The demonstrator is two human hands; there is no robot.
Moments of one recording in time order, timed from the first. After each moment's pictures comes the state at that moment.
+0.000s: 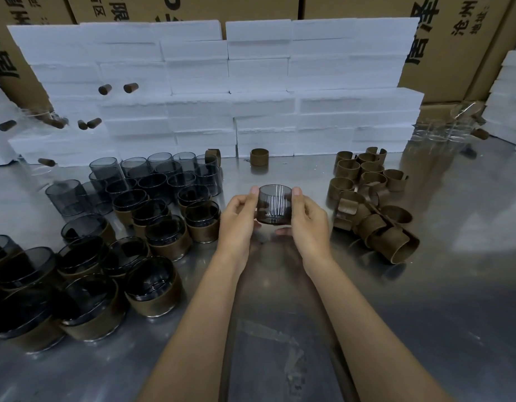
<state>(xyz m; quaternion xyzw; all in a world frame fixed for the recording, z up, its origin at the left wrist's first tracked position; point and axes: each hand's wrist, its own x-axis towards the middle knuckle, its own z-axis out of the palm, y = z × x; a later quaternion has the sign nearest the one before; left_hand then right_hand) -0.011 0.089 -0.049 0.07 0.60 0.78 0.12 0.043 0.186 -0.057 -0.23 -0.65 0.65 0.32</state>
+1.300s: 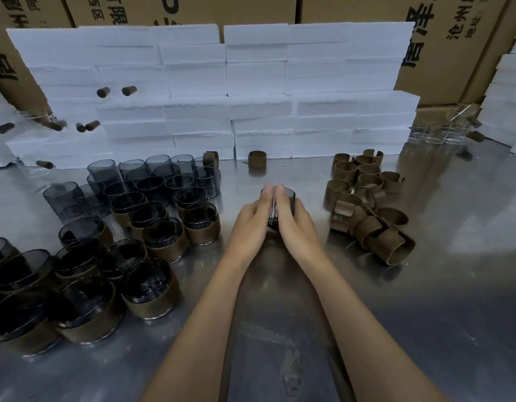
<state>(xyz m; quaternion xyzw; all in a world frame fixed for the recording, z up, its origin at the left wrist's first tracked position) 0.001 0.092 -0.043 0.21 0.71 0.66 0.13 0.046 0.185 -0.055 -0.19 -0.73 0.61 0.23</state>
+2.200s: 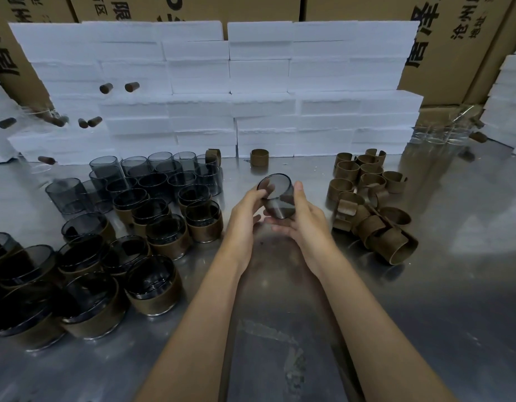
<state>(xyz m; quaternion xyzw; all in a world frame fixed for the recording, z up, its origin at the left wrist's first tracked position) -0.008 0.088 -0.044 0.15 0.59 0.77 0.19 0.049 0.191 -0.047 -0.20 -0.58 0.76 0.20</state>
